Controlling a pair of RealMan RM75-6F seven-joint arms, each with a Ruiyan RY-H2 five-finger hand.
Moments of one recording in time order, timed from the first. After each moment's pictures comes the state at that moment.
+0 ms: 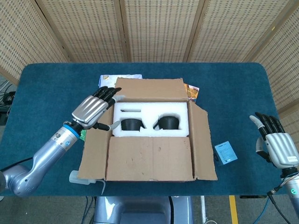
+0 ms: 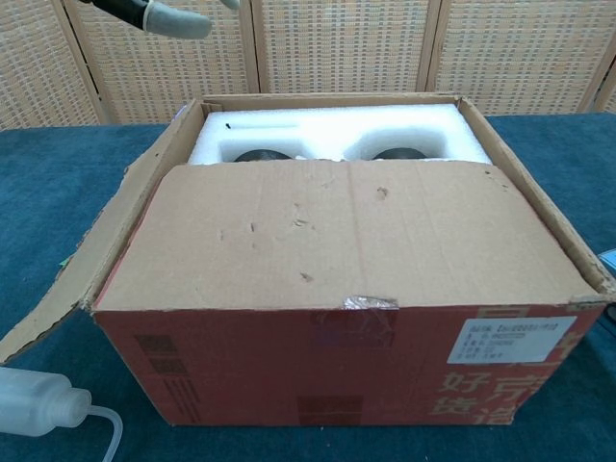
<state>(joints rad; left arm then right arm) -0.88 -1.00 -0.30 -1.95 0.98 0.79 0.27 0.24 -0.91 0.11 -1.71 -1.48 1.33 0.13</state>
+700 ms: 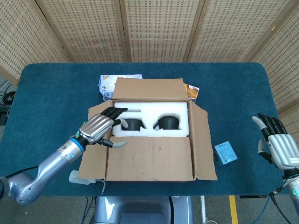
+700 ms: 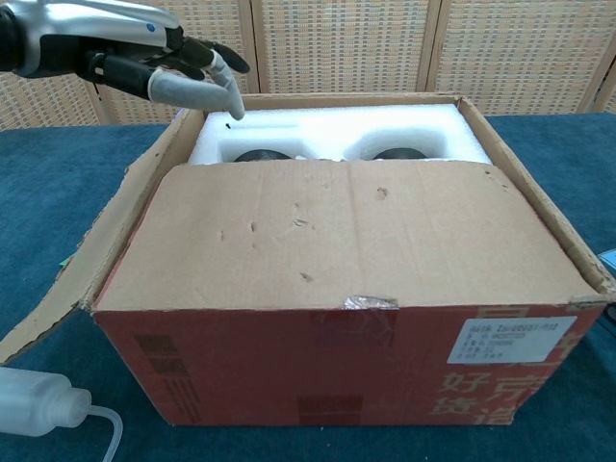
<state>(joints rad) -0.88 -1.05 -0.21 -1.97 1.04 0.76 0.18 0.23 -0.91 0.10 -1.69 -1.48 1.34 0.15</state>
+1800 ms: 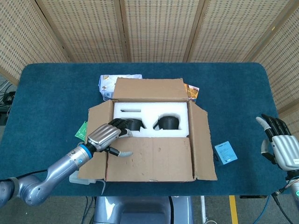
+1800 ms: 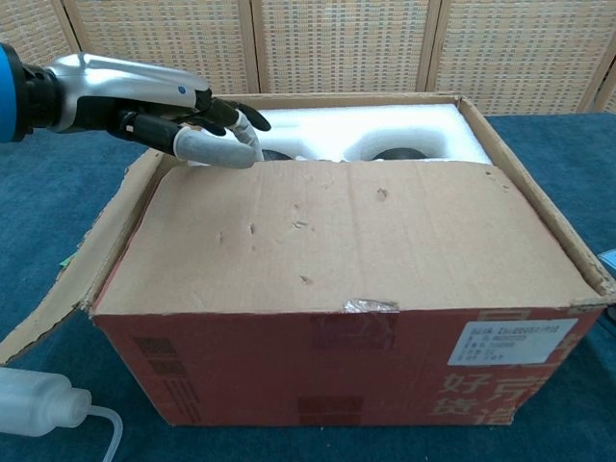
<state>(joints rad) -0.94 -1.11 -0.15 -1.98 0.96 0.72 0.19 0.22 -0.92 0.10 -1.66 -1.48 1.35 0.19</state>
